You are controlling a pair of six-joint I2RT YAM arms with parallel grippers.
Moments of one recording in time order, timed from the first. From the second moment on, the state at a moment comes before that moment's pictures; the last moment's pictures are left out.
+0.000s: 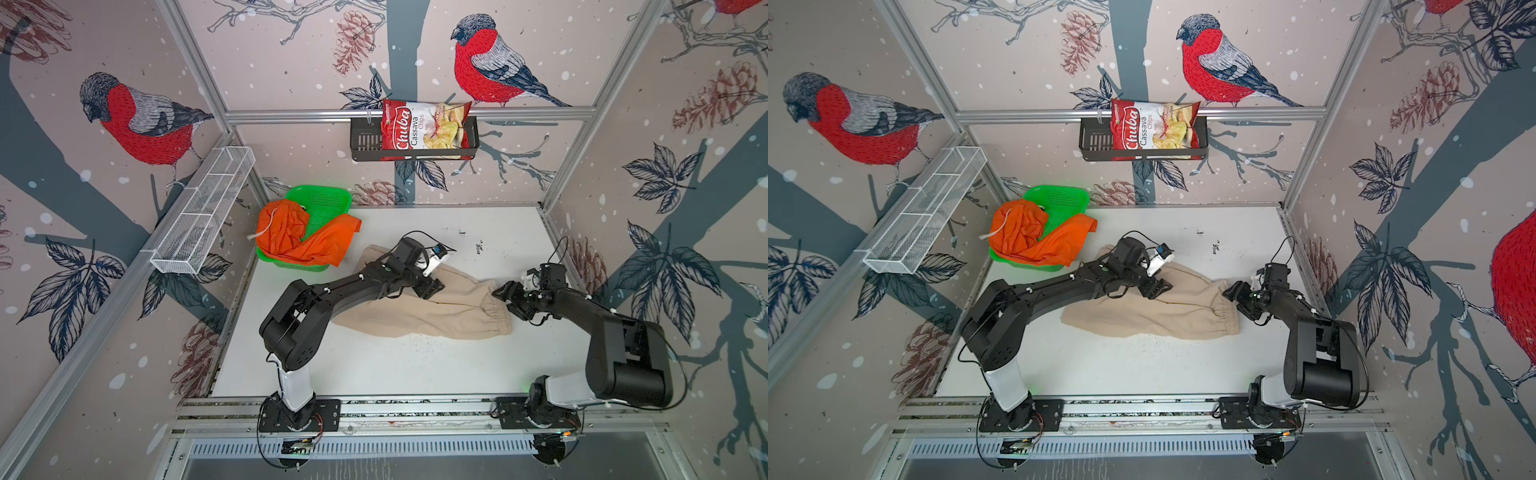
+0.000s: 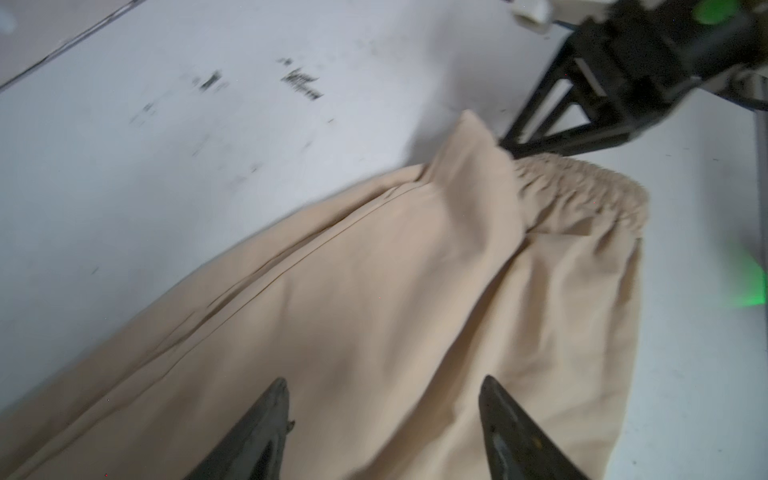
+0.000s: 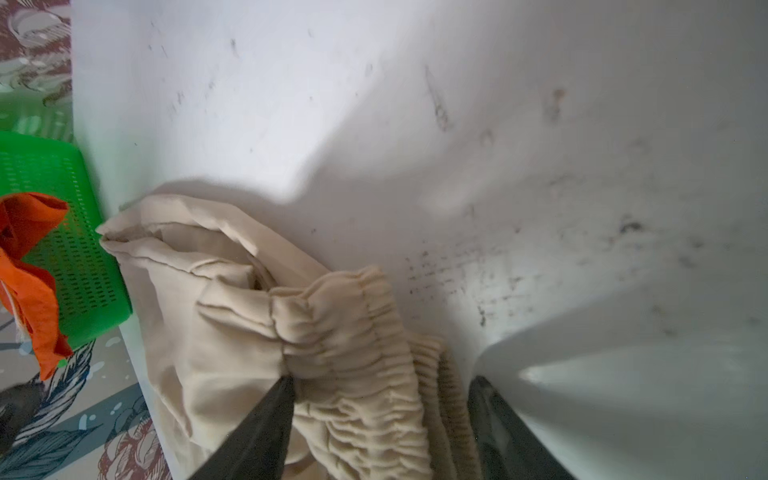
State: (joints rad) left arm -0.80 1.83 1.26 -0.14 0.33 0.18; right arm -0.15 1.42 0.65 -0.33 -0.54 0.45
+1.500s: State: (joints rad) left arm -1.10 2.08 1.18 0.51 0.21 0.21; right arm -0.27 1.20 0.39 -0.18 -0.93 0.75
